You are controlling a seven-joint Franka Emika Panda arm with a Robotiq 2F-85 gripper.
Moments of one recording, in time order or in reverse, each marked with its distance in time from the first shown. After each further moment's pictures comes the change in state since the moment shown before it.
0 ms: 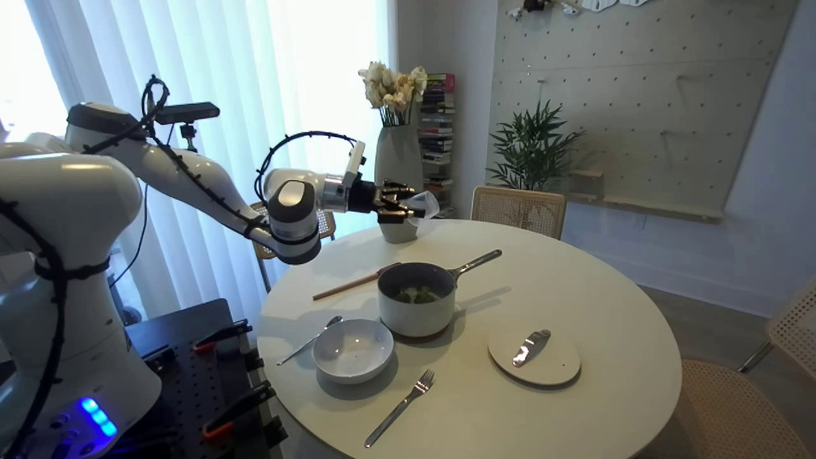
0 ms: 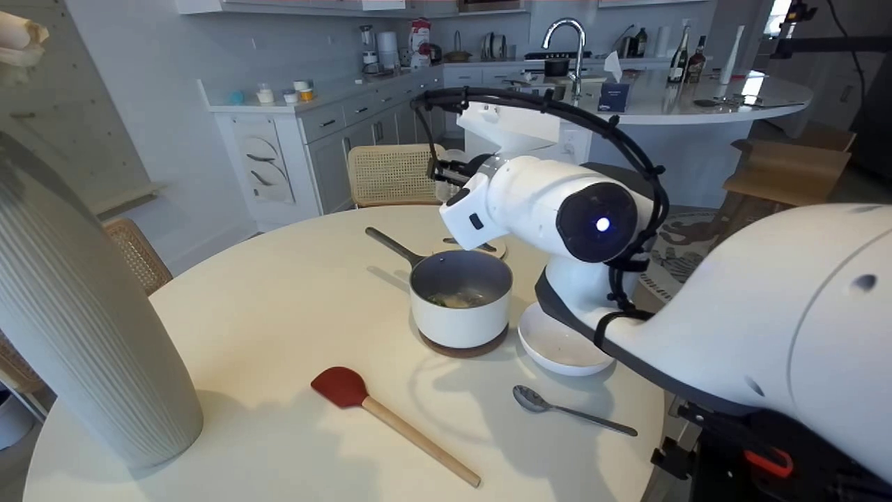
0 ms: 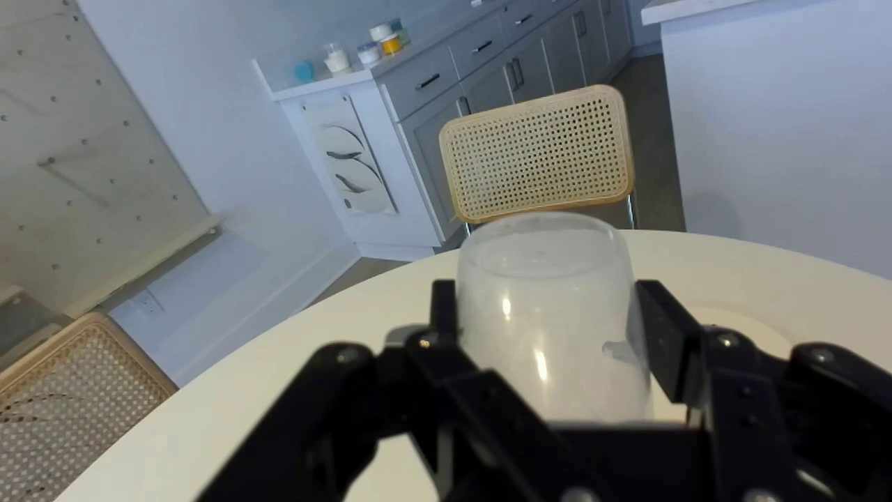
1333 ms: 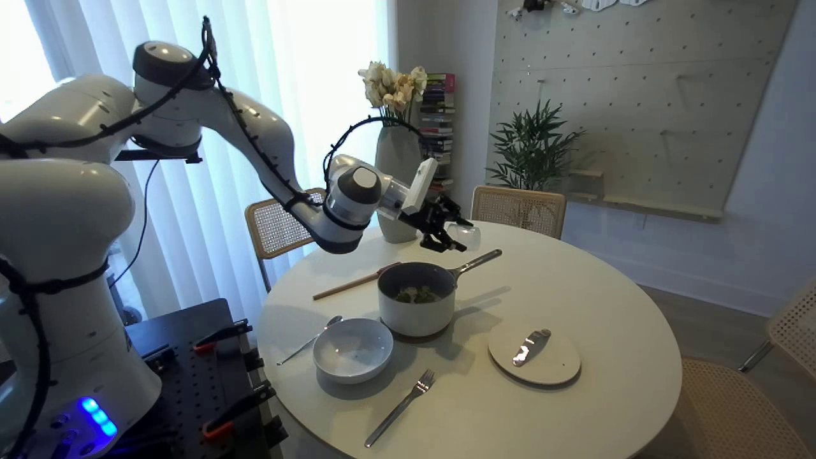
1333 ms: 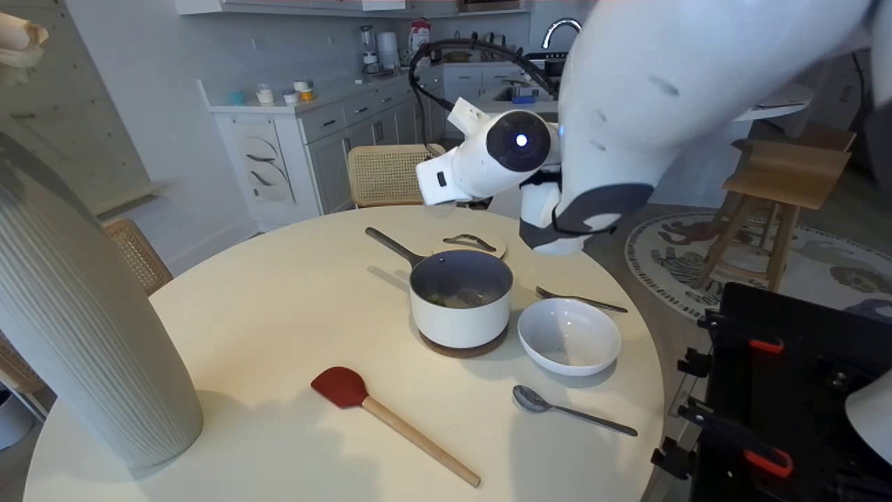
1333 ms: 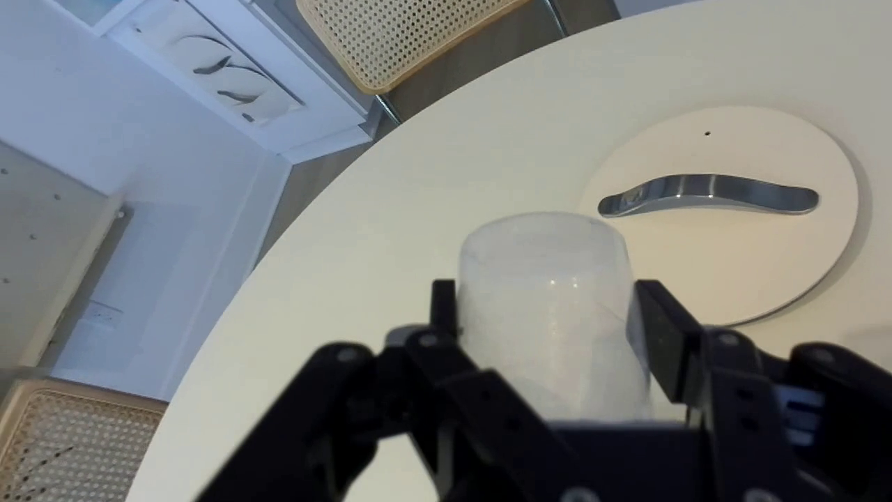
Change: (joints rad) arm -0.507 -0.345 0.031 0.273 -0.730 0.000 0.615
